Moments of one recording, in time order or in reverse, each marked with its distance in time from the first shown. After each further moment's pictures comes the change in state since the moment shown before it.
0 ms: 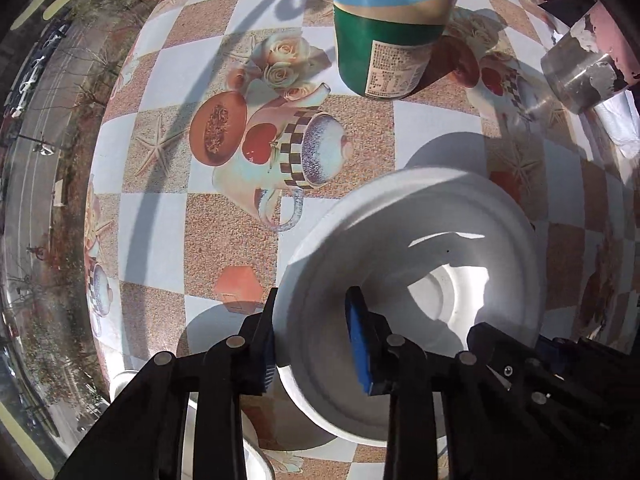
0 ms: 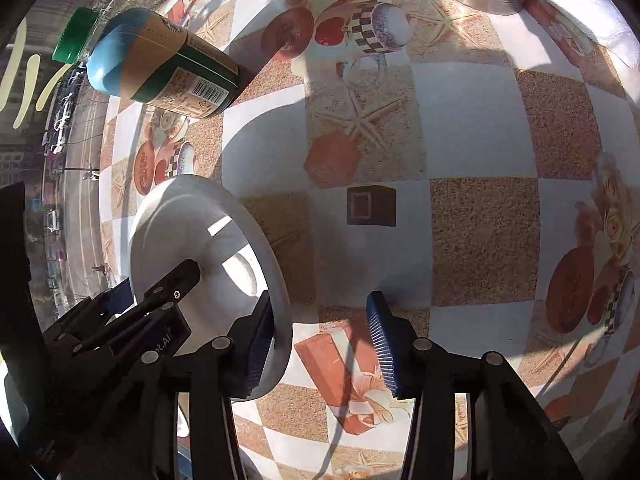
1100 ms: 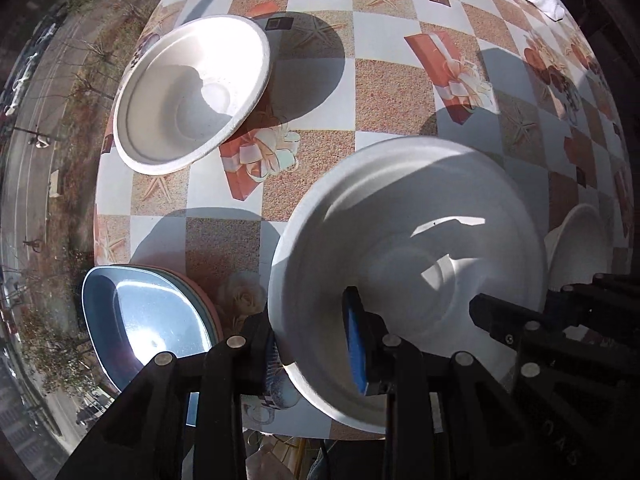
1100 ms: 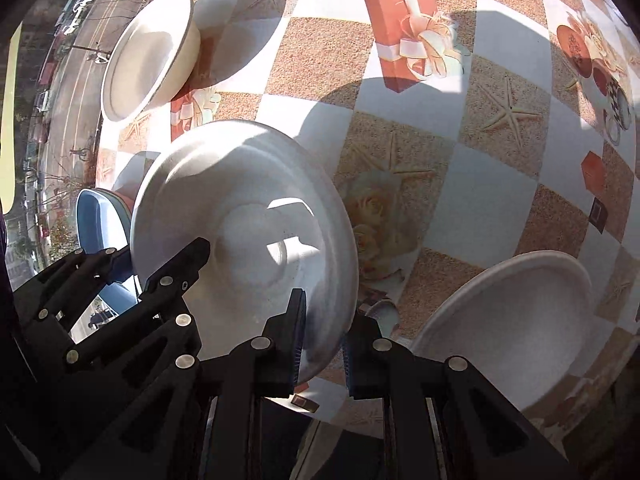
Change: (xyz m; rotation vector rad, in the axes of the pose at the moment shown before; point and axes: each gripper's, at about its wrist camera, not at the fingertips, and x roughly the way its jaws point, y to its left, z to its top) left arm -0.026 0.001 -0.239 0.006 0.037 -0.017; right arm 0.018 0.036 -0.221 -0.306 0.210 -0.153
